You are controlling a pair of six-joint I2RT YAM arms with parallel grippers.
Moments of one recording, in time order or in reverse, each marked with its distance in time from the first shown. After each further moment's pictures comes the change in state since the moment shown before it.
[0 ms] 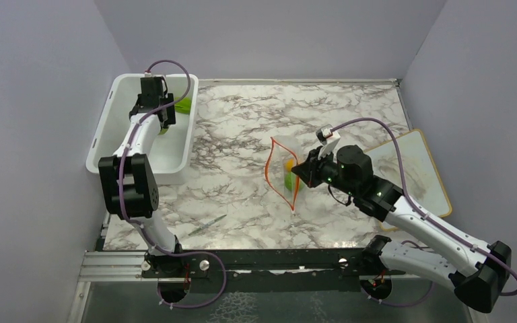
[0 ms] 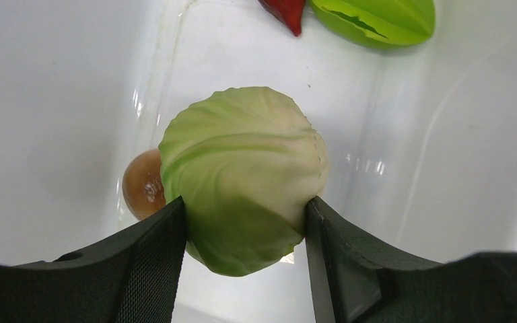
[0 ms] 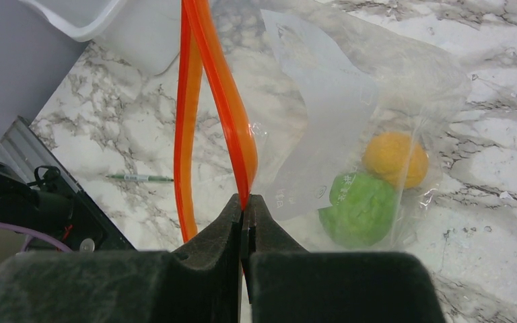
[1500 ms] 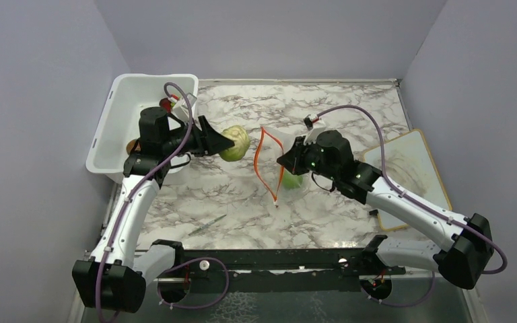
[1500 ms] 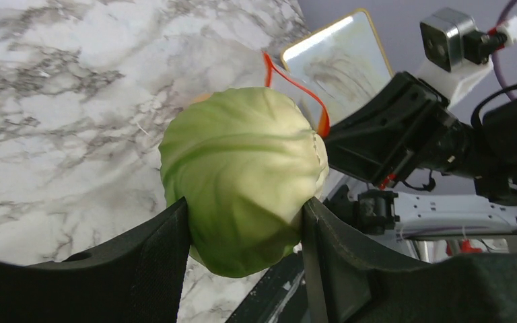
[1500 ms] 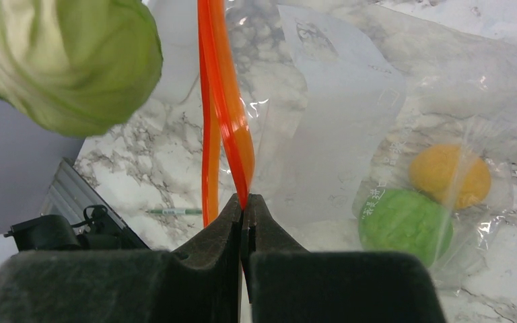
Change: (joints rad) left arm -0.219 -0.729 -0.404 0.015 0.999 -0.545; right arm 0.000 0.228 0.124 0.055 0.007 0.186
